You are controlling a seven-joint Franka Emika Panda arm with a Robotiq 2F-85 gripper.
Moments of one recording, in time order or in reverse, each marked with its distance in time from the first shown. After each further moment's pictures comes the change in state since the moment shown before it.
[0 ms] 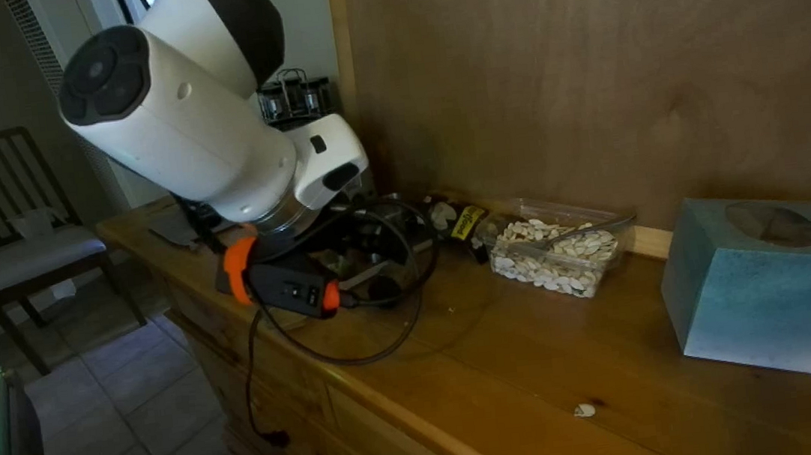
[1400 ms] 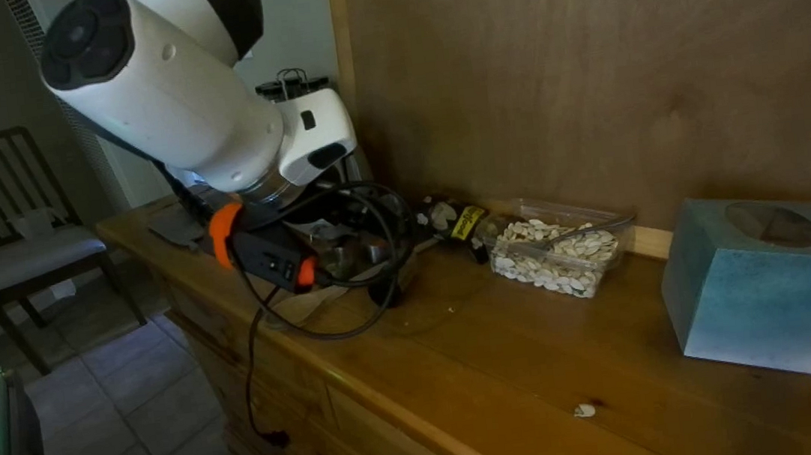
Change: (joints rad) arm 0.034 -0.081 0.001 -0.021 -0.041 0.011 0.207
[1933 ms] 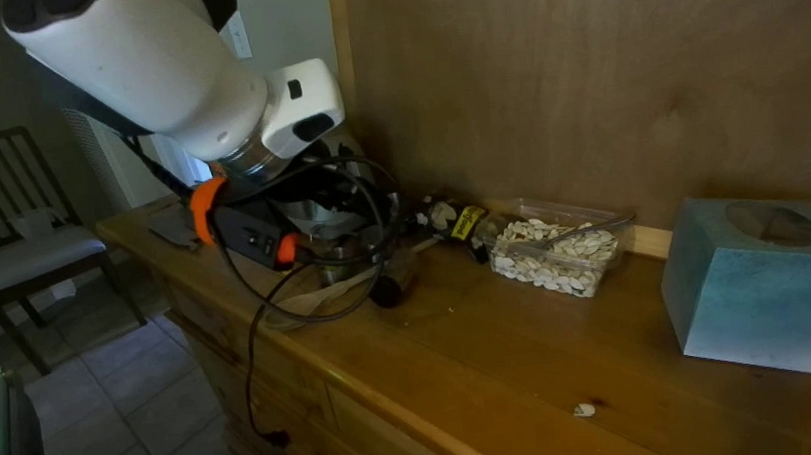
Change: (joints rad) arm 0.001 -0.083 0.002 -0.027 -0.154 0.039 0.170
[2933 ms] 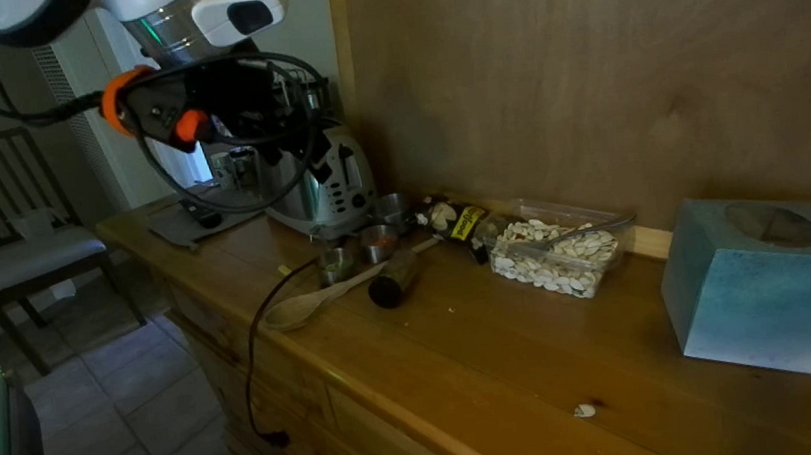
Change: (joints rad) arm -0.165 -0.253 0.215 -0.064 -0.829 -0.128 0.852
